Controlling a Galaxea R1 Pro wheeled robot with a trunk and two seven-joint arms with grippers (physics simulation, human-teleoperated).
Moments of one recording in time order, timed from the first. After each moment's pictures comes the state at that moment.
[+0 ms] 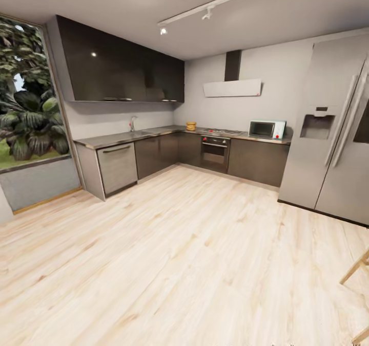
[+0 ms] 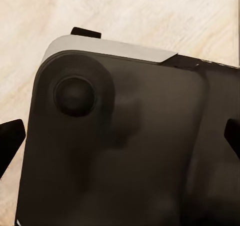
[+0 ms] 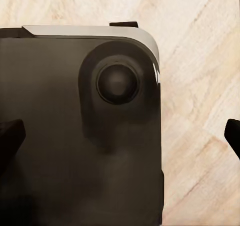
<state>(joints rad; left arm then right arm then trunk) 0.00 -0.04 0.01 -0.08 0.21 -0.04 -0.01 0.00 -0.01 -0.04 0.00 -0.01 -0.10 -0.01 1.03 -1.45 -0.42</state>
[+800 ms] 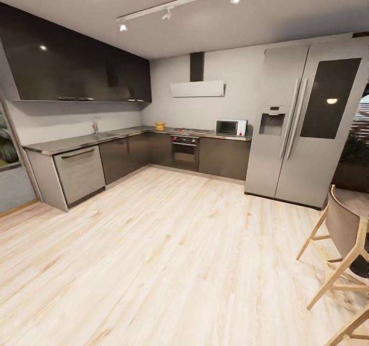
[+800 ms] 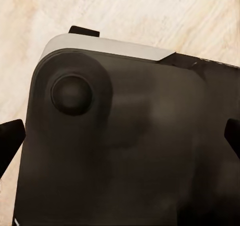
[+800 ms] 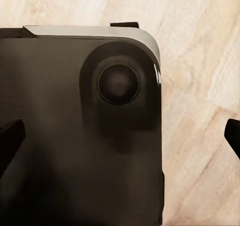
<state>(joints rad) 0.00 -0.04 0.01 -0.08 0.21 -0.04 -0.01 0.00 -0.01 -0.04 0.00 0.00 -0.10 -0.01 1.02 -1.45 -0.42</state>
